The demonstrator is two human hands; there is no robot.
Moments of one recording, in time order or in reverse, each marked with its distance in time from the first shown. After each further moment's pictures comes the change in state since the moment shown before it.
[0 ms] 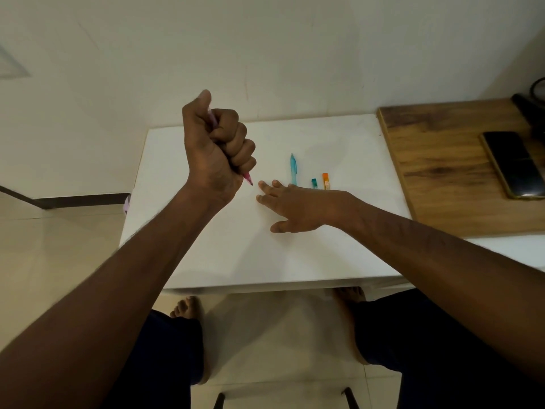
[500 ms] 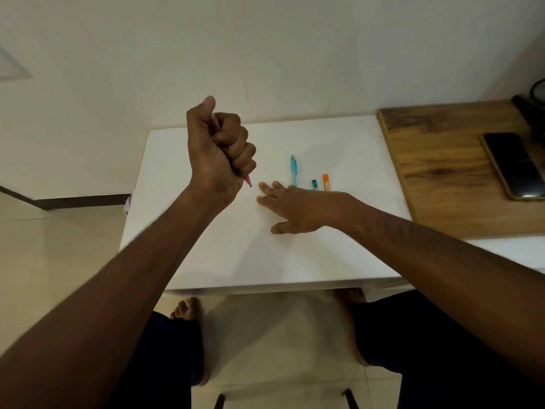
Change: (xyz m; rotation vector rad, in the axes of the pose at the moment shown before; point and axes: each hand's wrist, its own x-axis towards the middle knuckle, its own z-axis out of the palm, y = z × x) left_hand 0.000 -0.001 0.001 0.024 0.020 -0.008; right_hand 0.001 0.000 0.000 0.009 0.002 0.005
